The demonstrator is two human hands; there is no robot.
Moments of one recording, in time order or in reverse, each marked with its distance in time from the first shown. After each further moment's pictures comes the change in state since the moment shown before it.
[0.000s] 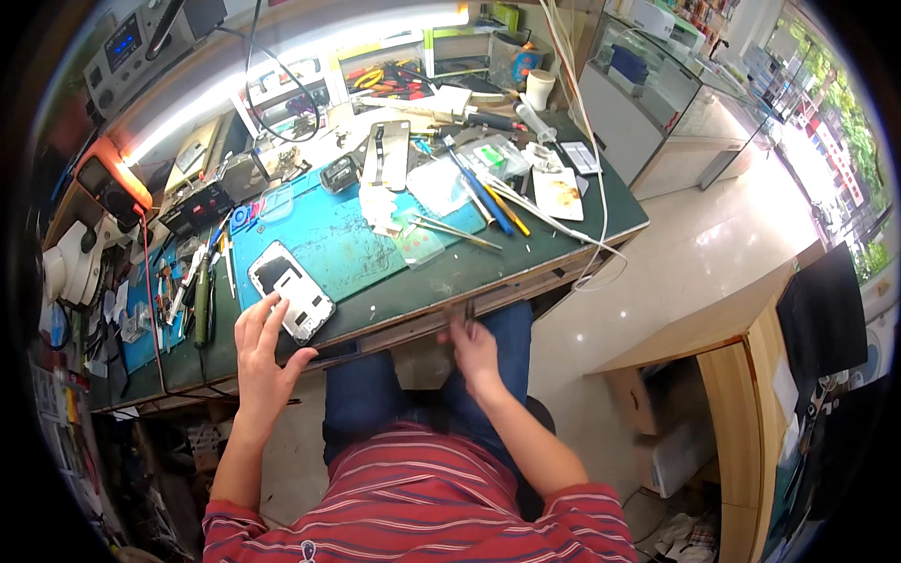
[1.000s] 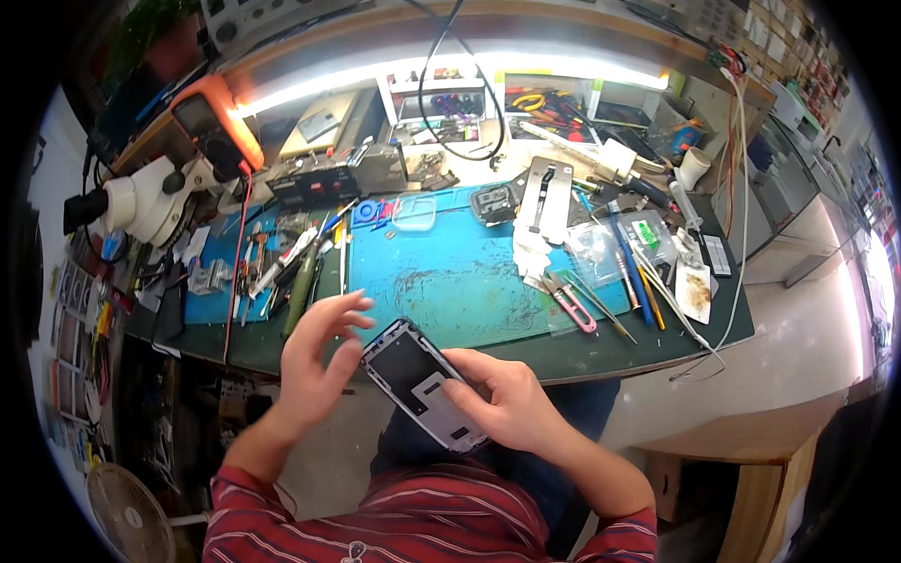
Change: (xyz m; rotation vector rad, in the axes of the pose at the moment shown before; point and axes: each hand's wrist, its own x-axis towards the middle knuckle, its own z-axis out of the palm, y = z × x) left_hand 0.028 -0.030 -0.049 -0.585 0.121 -0.189; right_hand -0.053 -0.142 0.120 -0.488 -0.810 -0.379
